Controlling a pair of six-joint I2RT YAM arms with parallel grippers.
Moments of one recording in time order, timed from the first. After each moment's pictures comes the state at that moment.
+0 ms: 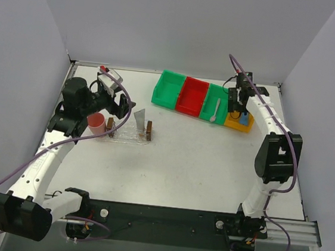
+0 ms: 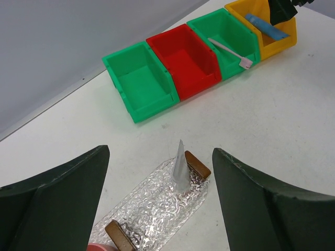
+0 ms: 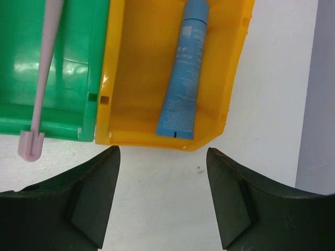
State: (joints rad) left arm -0.18 1.09 1.05 -0.16 0.54 0.16; right arm 0.14 1.86 1.57 -0.69 0.33 0.00
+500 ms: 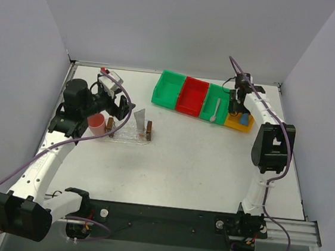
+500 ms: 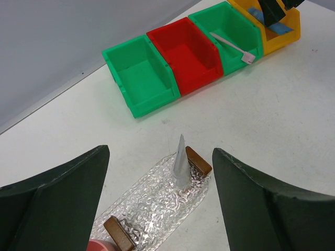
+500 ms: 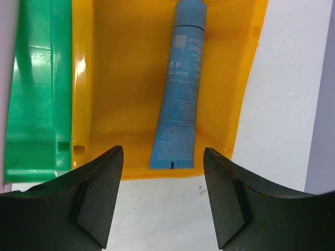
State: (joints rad) left arm -0.18 1.08 1.02 -0.16 0.53 0.17; right arm 0.11 2.01 1.66 -0.68 0.38 0.02
